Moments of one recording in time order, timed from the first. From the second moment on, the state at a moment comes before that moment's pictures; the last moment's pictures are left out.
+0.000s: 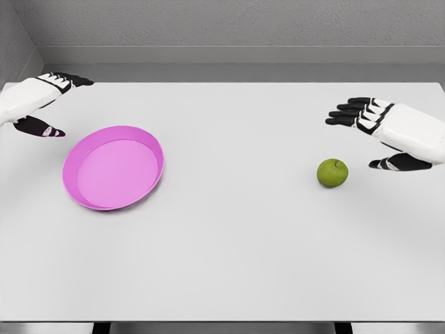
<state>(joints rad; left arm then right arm) -0.61 0.84 -0.51 -1.15 -0.34 -0.61 -0.22 -0.26 -1.10 0.35 -1.74 0.22 -0.61 0.15</state>
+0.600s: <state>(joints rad) -0.61 0.85 -0.51 -1.15 -0.34 -0.61 -0.22 -0.56 -1.01 0.65 -1.71 0.21 -0.43 0.49</state>
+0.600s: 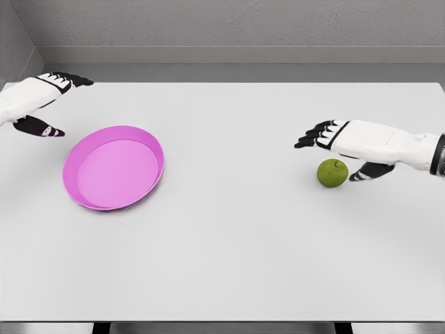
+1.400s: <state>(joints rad) -0.61 0.85 -0.51 -1.15 -0.34 -0.61 -0.22 -0.66 -0.94 0.79 -1.58 0.22 -0.22 0.61</state>
